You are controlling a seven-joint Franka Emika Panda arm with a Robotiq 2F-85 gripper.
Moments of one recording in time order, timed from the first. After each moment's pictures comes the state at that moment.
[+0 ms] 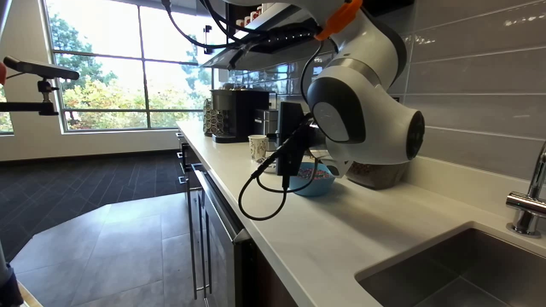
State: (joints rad) arm -0.50 0.32 -0.35 -2.07 1.23 1.36 -0.76
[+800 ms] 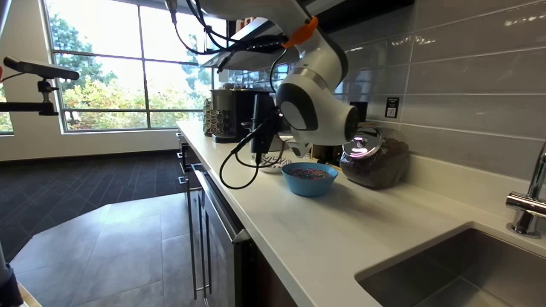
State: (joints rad) arm -0.33 0.31 -0.26 -2.07 1.35 1.42 -0.67
